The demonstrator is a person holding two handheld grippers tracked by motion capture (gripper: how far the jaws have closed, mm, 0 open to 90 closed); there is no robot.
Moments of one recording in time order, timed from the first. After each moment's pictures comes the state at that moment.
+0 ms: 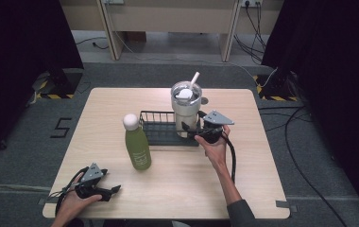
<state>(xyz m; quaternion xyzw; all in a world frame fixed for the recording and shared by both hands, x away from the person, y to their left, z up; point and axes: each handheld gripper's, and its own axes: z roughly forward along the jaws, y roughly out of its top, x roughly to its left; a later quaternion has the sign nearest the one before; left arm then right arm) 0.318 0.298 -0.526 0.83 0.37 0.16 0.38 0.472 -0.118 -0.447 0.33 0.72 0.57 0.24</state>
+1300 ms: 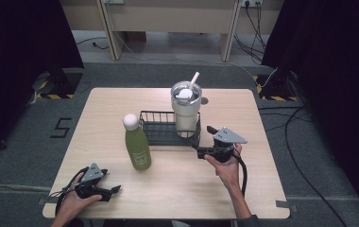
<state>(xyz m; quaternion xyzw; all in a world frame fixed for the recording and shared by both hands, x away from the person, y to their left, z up) 0.318 0.298 -0.526 0.83 0.37 0.16 0.38 0.408 -0.146 -0.447 0.32 0.73 0.55 0.24</state>
